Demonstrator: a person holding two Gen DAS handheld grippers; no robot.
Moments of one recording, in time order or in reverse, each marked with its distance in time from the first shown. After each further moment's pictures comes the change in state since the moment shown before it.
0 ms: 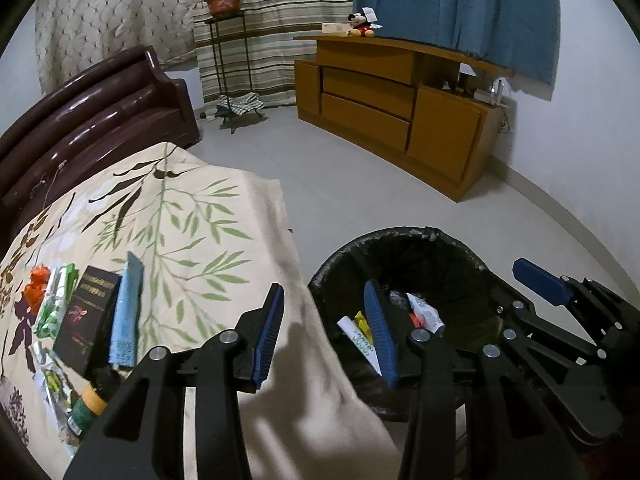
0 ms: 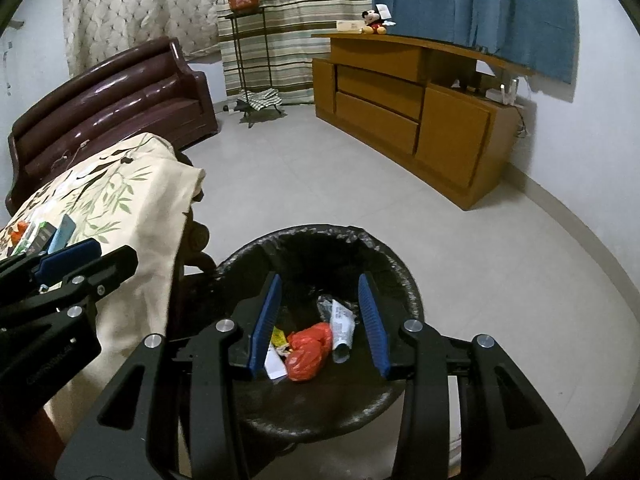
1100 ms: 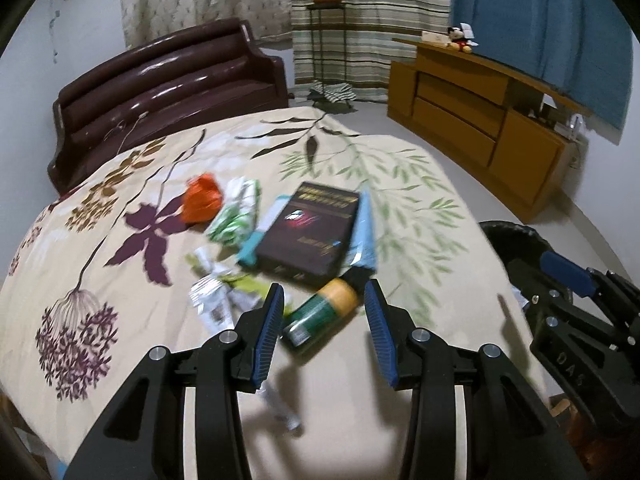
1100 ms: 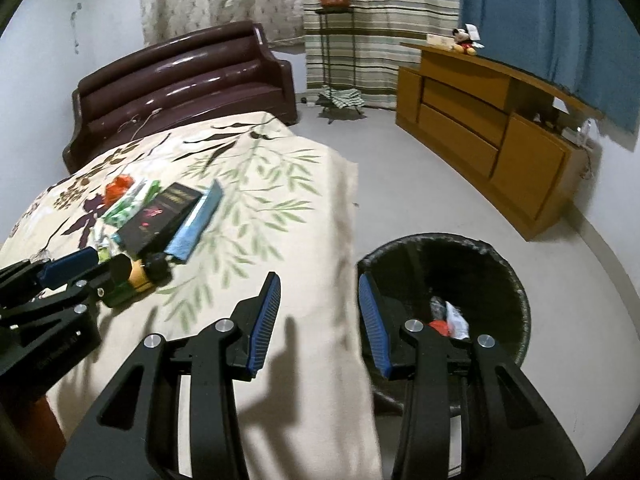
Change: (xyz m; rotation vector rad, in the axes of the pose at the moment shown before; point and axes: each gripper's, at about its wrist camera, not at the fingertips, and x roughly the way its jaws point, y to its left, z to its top) left arm -0.076 0.128 -0.065 -0.206 0.020 0.220; right arm -0.043 0.130 -0.013 -0.182 0.001 0.199
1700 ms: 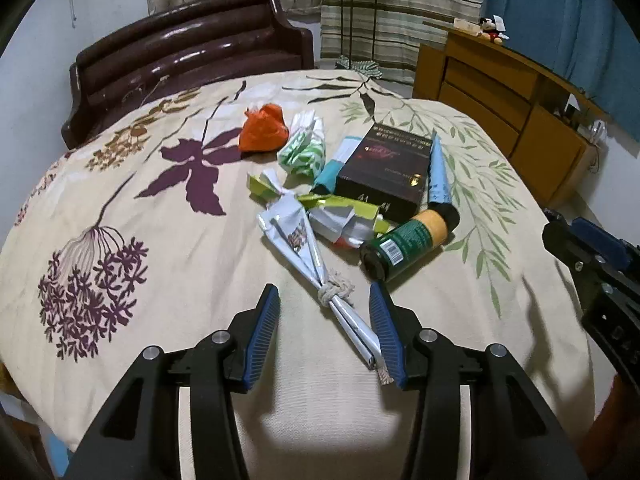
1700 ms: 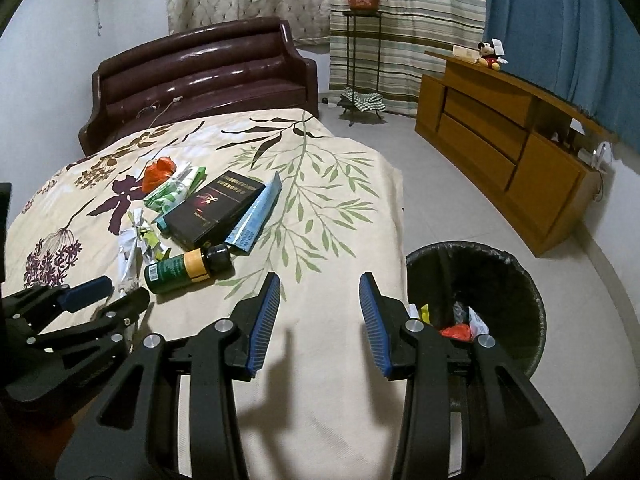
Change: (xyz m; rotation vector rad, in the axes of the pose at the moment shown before) left arm 0.010 0.045 -0.035 -0.077 0.091 0.025; right arm -0.008 0.047 -0.003 -0.073 0.001 0.024
